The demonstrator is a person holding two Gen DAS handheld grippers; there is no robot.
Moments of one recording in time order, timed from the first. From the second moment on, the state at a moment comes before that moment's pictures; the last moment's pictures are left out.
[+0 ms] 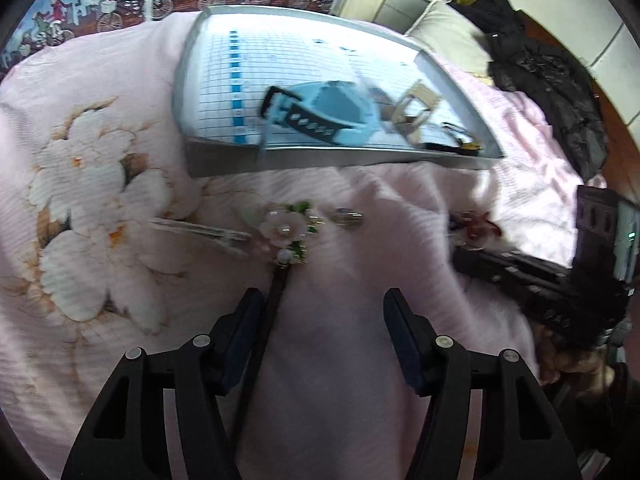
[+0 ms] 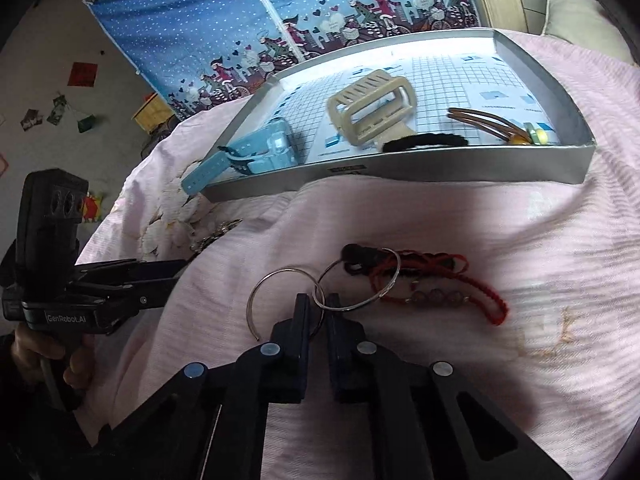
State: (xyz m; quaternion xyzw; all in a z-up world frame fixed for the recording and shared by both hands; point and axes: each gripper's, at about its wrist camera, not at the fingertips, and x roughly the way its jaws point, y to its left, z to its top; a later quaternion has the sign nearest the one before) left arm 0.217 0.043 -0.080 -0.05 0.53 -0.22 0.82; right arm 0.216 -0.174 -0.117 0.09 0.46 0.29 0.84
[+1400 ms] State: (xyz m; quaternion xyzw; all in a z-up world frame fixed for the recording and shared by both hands) left arm 0.211 0.026 -0.058 -0.08 0.49 -0.23 0.84; right arm 0.197 -0.159 -0.090 0.05 0.37 0.32 0.87
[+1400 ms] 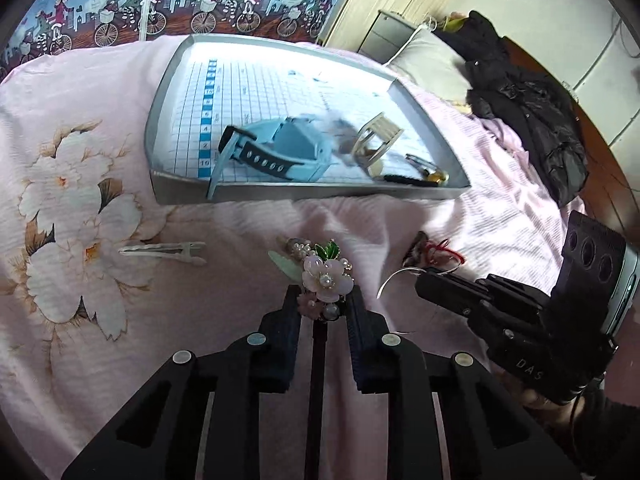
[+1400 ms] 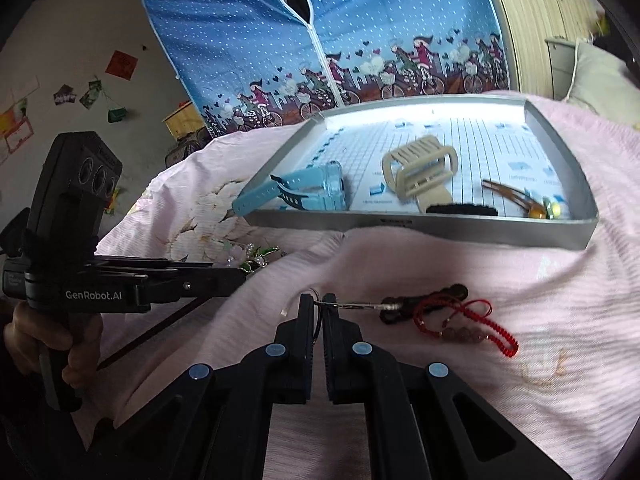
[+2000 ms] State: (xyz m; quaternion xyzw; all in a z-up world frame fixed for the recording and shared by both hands) left arm 0.238 0.001 -0.010 -0.10 0.43 -0.25 0.86; right arm 0.228 -0.196 -0.050 0.07 0.33 0.29 0.89
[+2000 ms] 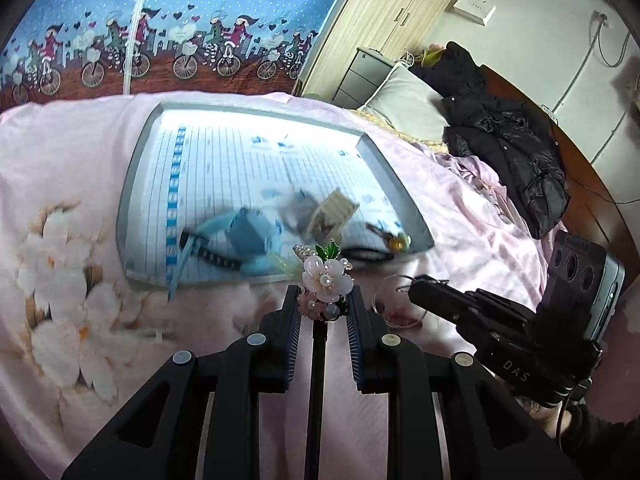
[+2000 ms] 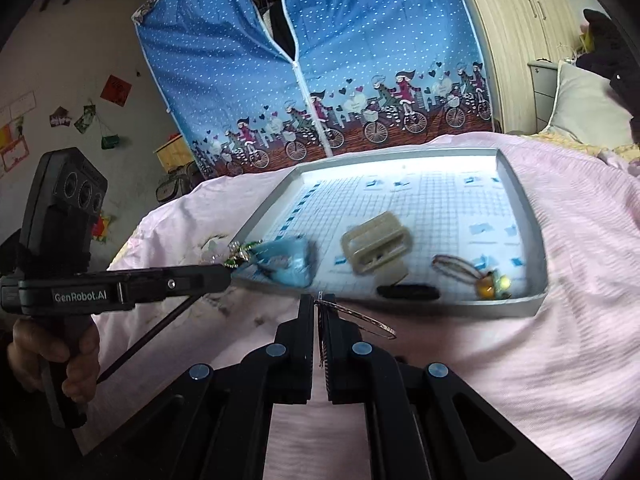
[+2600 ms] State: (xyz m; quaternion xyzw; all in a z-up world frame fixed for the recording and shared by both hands) left arm 0.393 -0.059 -0.044 -0.11 0.46 -0.20 0.86; right arm 0.319 -0.261 -0.087 0.14 0.38 0.23 0.88
